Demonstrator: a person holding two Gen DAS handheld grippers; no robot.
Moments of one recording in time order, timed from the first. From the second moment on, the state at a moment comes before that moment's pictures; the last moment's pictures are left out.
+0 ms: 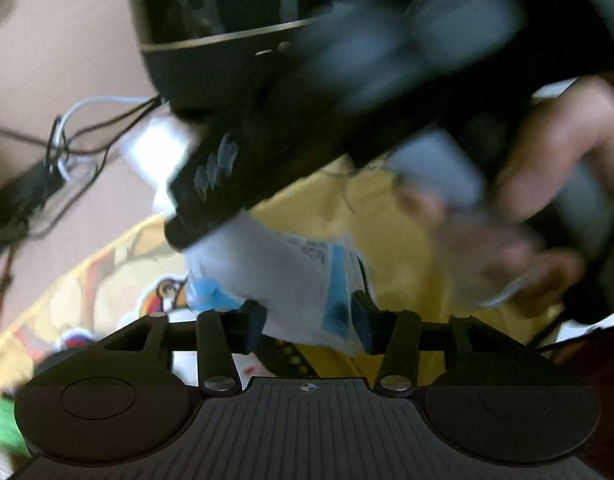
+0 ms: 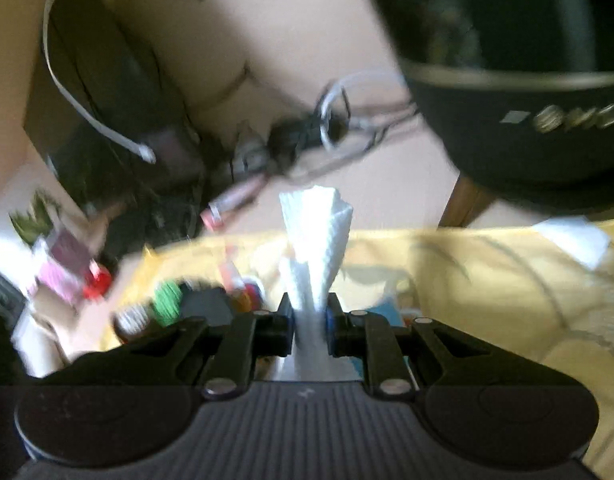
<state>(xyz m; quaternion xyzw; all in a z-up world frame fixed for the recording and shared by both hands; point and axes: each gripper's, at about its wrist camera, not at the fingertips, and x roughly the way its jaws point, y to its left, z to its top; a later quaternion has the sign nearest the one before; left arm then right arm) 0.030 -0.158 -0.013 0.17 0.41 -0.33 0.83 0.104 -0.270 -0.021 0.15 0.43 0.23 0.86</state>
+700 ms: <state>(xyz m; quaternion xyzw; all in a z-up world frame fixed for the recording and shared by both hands) 0.105 -0.099 -0.058 -0.18 0.56 -0.29 0.75 0.060 -0.333 -0.065 0.25 0.47 0.15 0.83</state>
